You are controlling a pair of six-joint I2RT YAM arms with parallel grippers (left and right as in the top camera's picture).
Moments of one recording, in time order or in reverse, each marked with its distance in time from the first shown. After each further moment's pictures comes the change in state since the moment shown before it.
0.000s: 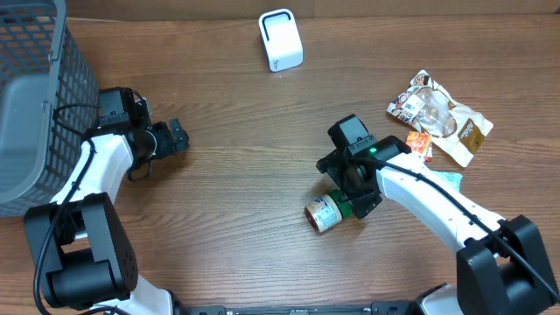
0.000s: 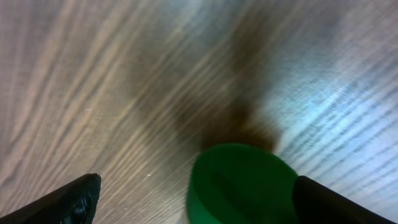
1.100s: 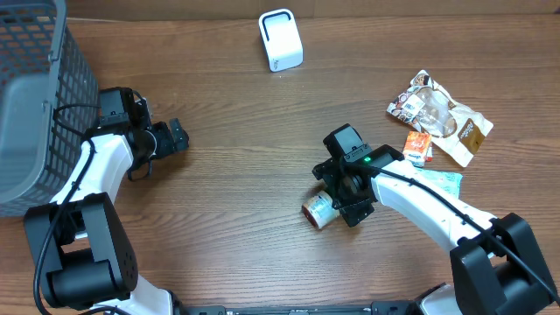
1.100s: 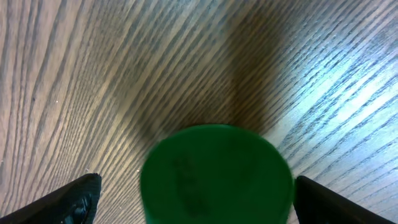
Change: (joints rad) left arm 0.000 0.000 0.000 0.000 0.000 0.000; right arm 0.032 0.005 -0.067 0.080 -0.051 0.112
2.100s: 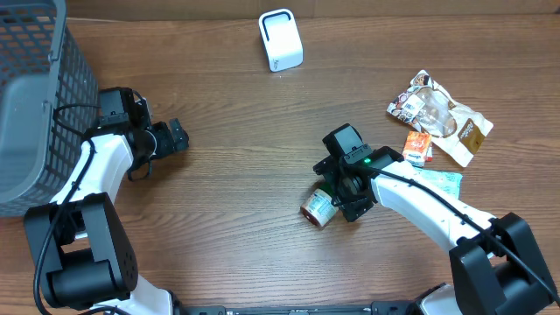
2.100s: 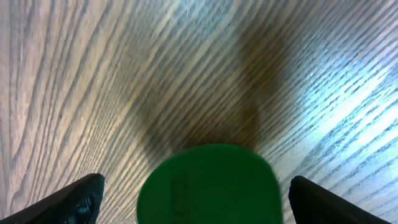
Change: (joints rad) left arm 0.000 0.000 0.000 0.000 0.000 0.000; right arm 0.001 0.000 -0.013 0.062 0.062 0.011
